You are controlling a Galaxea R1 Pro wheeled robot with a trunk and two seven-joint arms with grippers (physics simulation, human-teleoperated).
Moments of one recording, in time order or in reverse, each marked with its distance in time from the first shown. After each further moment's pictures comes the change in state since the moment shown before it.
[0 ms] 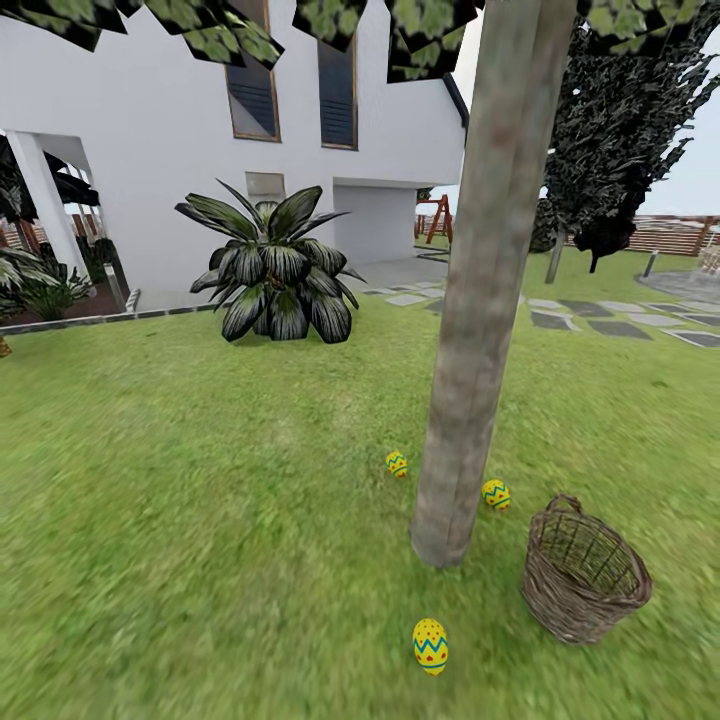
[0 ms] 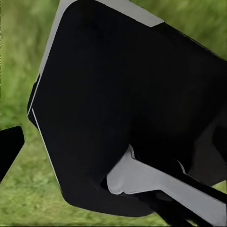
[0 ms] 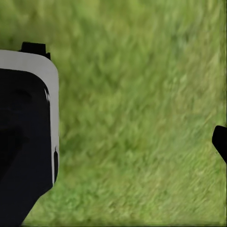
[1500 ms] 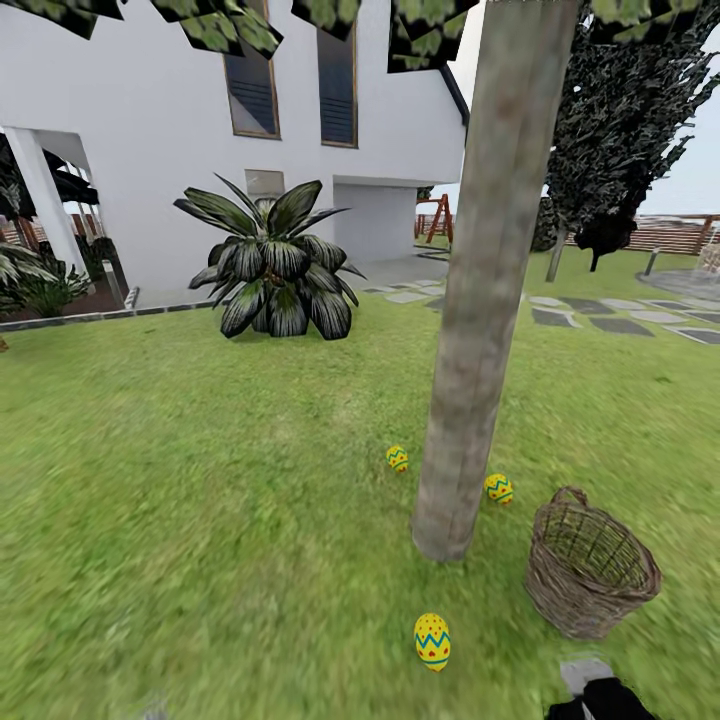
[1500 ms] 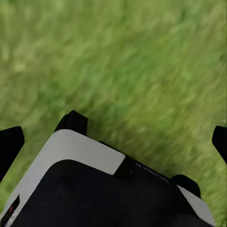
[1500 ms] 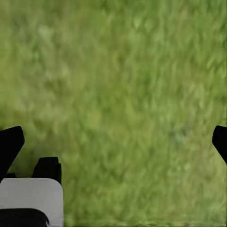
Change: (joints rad) left arm -0.154 0.138 -0.009 -0.293 0.185 0.221 -0.004; right arm -0.130 -0.152 -0.004 -0.517 -0.002 0.379 0.381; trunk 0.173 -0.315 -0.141
